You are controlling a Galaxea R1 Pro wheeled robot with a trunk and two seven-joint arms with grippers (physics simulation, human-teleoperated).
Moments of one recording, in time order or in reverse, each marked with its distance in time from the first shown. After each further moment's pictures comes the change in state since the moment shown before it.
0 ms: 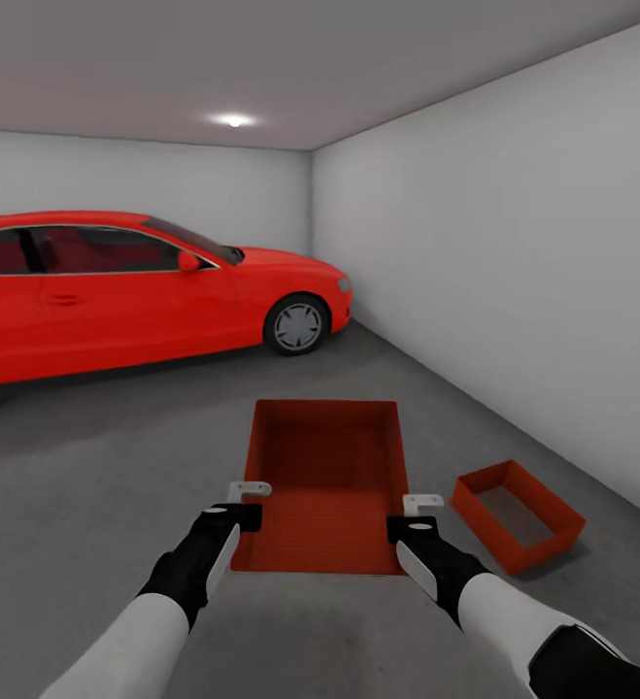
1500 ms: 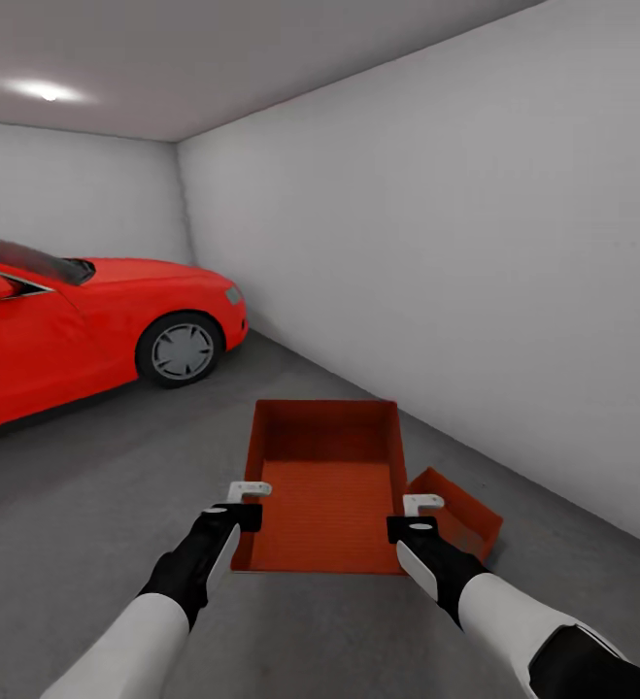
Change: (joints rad) left arm 0.000 -0.001 0.000 0.000 0.000 0.000 0.001; right arm 0.000 -0.001 0.001 0.000 -0.002 0.000 0.001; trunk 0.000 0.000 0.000
